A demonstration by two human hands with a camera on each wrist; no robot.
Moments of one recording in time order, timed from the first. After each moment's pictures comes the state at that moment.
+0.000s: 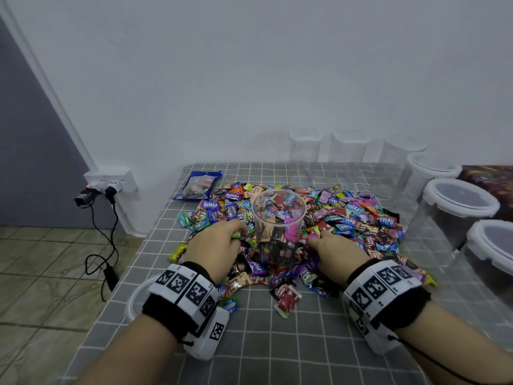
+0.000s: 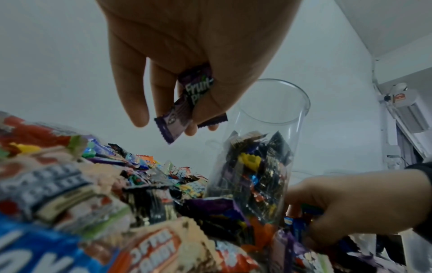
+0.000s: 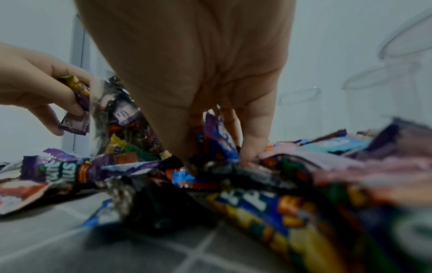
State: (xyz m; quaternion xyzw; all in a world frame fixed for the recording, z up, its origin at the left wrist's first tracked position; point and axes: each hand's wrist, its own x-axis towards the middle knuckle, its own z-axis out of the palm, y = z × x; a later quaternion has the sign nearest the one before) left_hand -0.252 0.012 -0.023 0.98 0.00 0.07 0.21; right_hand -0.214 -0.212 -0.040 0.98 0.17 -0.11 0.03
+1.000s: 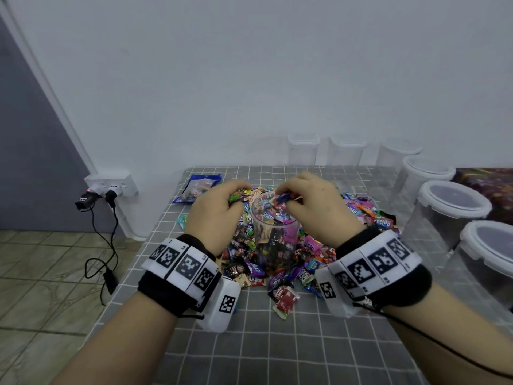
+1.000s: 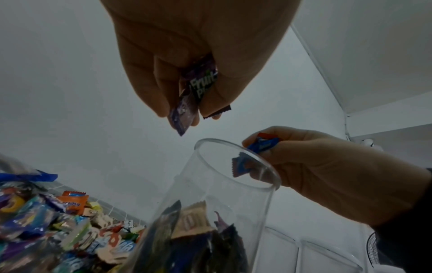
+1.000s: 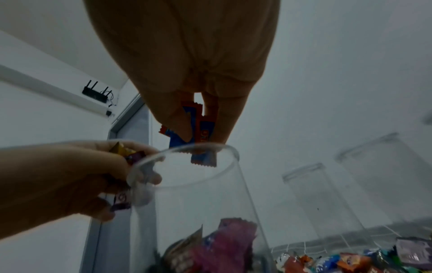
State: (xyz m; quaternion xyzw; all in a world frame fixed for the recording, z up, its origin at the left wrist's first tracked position) left_hand -0.244 0.003 0.025 0.90 -0.03 0.21 0.38; right_hand -0.224 -0.177 0.046 0.92 0.24 0.14 -0.28
